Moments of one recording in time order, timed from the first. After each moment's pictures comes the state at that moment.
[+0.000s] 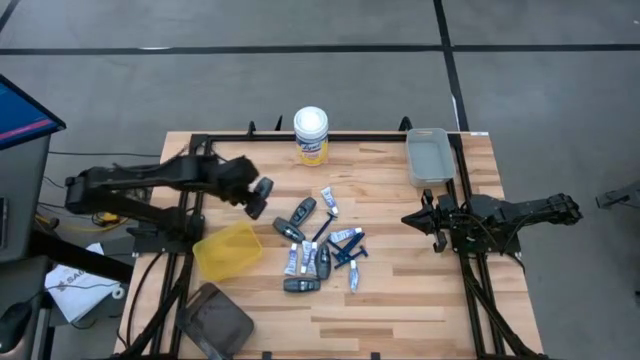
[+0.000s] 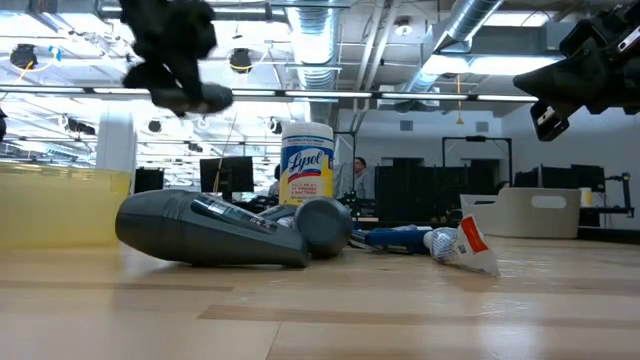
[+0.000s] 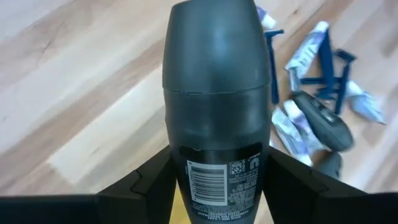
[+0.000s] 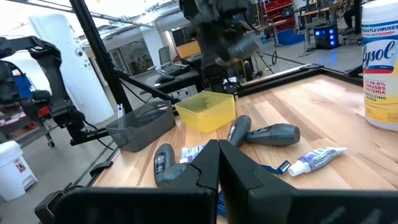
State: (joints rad) left arm 0.16 1.10 1.01 -0.96 -0.08 -0.71; right arm 0.15 0.04 0.01 0.04 0.13 0.31
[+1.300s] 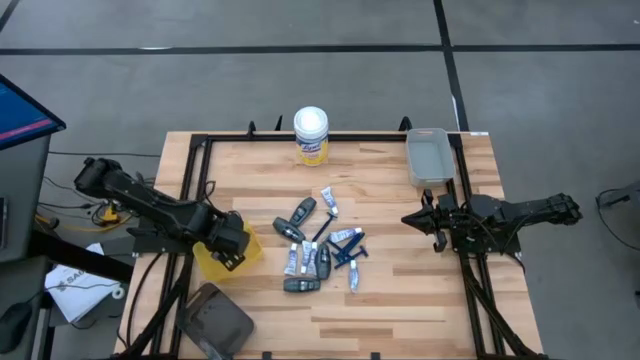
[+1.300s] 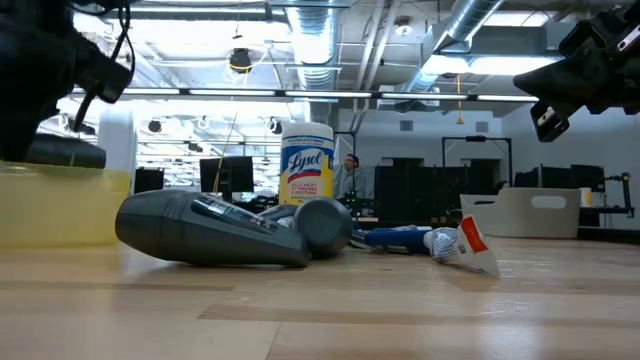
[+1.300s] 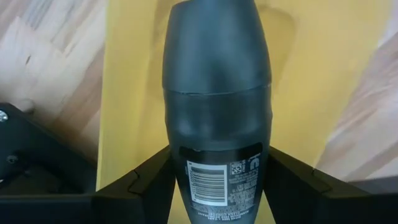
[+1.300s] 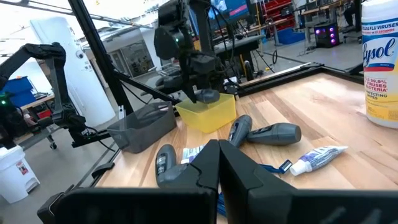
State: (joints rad) left arm -0.35 1.19 0.76 -1.11 0.00 -1.11; right arm 0.15 0.04 0.01 0.04 0.13 0.32
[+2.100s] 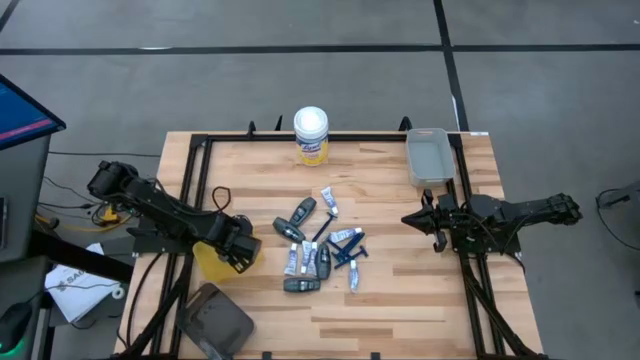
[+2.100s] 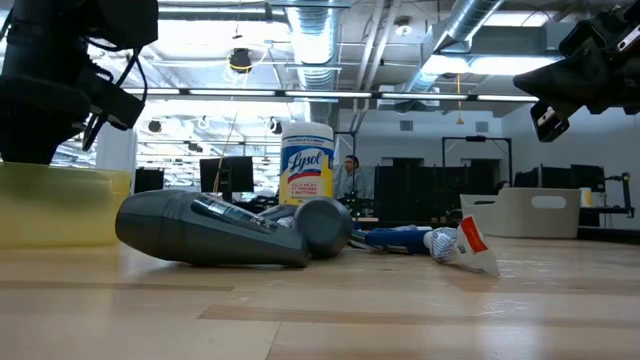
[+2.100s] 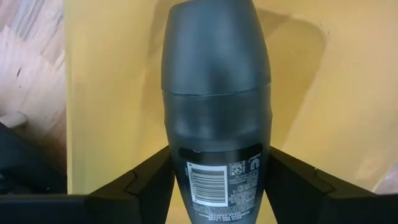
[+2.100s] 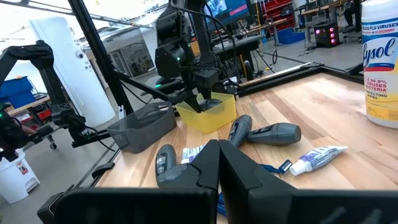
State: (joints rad) left arm -0.35 1.37 0.76 -1.02 -0.04 -1.13; right arm 0.15 0.04 0.01 0.04 0.13 0.32
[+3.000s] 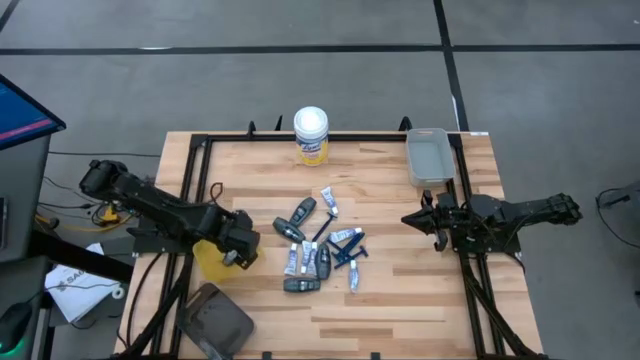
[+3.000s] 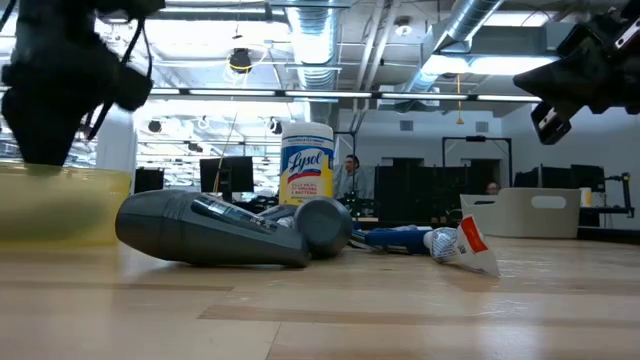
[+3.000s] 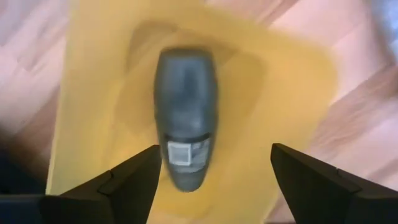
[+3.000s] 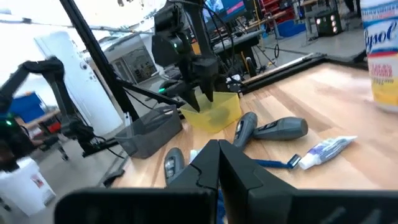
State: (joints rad) left arm -0.31 1.26 0.79 -0.99 -0.04 -1.19; right arm 0.15 0.04 0.01 0.04 0.13 0.42
